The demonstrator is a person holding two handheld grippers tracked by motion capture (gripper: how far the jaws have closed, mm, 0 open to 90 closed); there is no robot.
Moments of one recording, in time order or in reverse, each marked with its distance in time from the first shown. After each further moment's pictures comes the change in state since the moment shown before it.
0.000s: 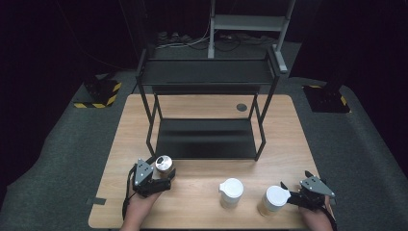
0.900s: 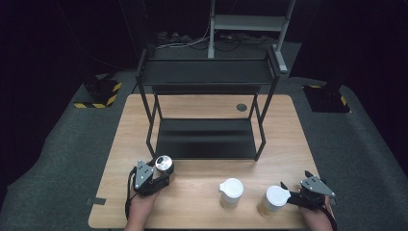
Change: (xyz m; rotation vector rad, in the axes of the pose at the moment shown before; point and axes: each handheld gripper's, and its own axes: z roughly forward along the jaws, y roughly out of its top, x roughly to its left) left arm -0.001 -0.014 0.001 -0.070 0.001 0.026; right arm -0.001 0.000 0.000 -0.002 0.004 0.002
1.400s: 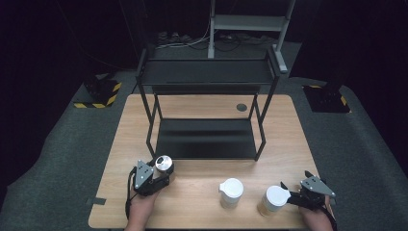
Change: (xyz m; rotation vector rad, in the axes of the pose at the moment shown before) left arm 0.000 0.002 0.000 0.001 0.001 -0.002; right arm -0.001 0.000 0.000 0.000 0.003 0.001
